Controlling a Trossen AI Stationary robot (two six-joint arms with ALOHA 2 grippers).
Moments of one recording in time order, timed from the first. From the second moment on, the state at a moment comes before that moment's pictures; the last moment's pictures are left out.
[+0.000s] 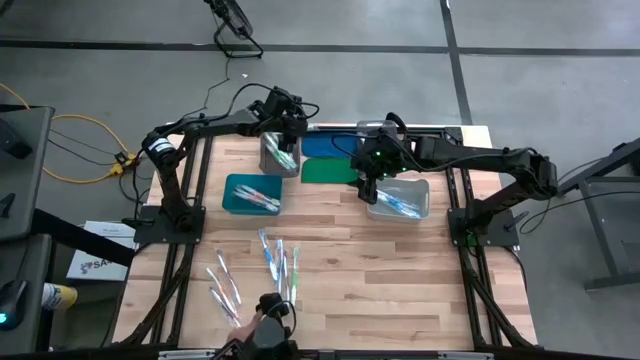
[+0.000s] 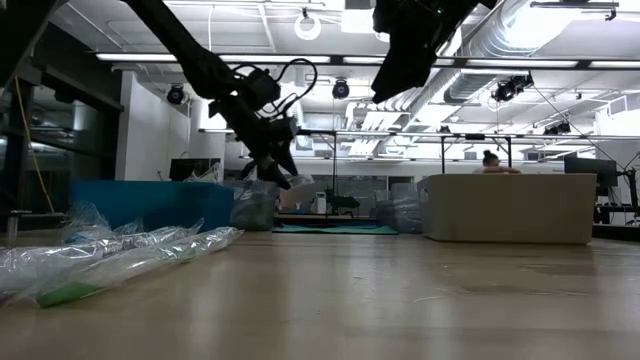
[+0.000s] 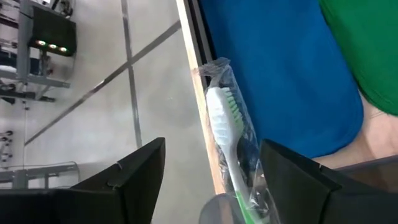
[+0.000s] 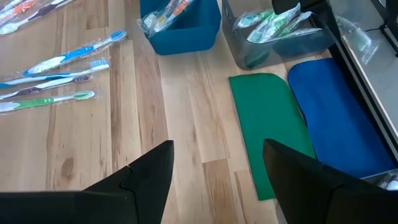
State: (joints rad) left arm 0.75 1.81 1.23 -0.07 0.07 1.14; right arm -0.25 1.43 1.23 -0.60 -0.05 -0.03
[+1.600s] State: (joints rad) left arm 0.75 1.74 1.37 -0.55 0.21 1.27; right arm -0.25 1.43 1.23 -0.60 -0.05 -0.01
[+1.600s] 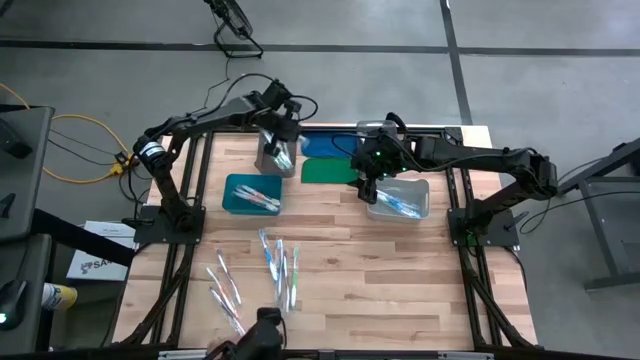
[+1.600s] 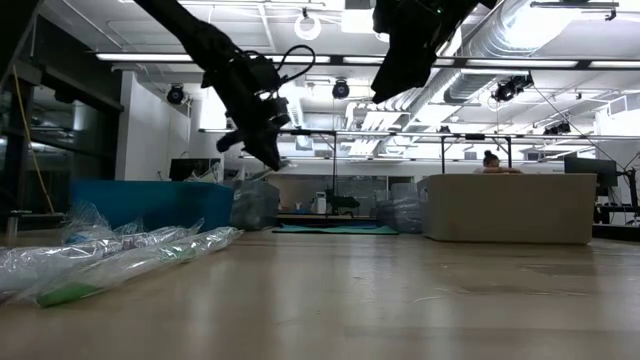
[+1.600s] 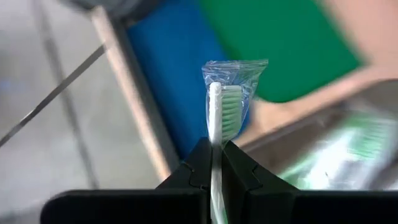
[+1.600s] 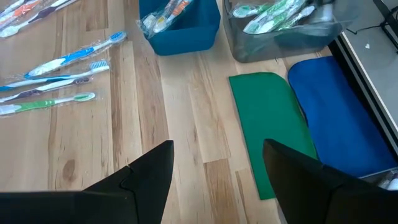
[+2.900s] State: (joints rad) left arm 0.75 1.78 1.36 -0.83 0.23 1.83; right arm -0.25 1.43 1.23 -0.60 -0.05 0.00
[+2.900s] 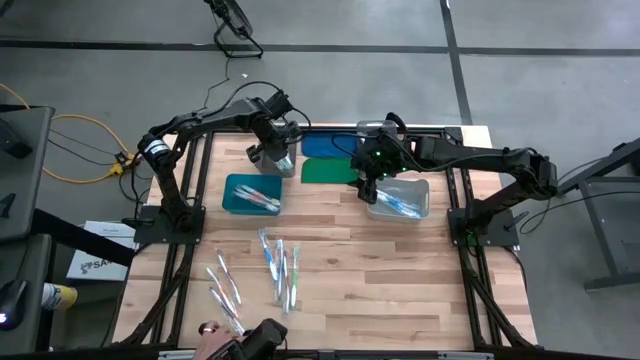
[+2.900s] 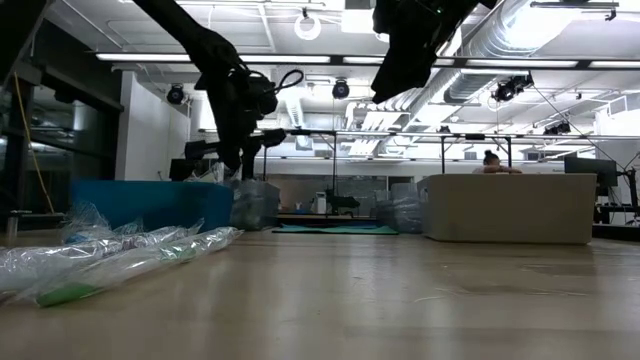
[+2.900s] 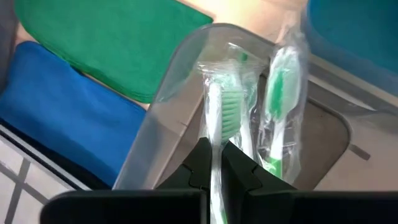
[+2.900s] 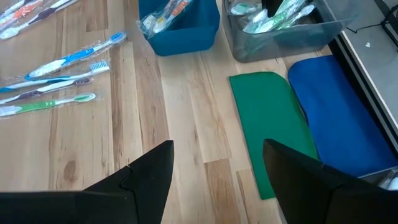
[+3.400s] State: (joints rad) left arm 0.75 1.78 1.36 -0.78 0.22 1.76; right arm -0.25 1.43 1.23 -0.63 -0.06 0.01
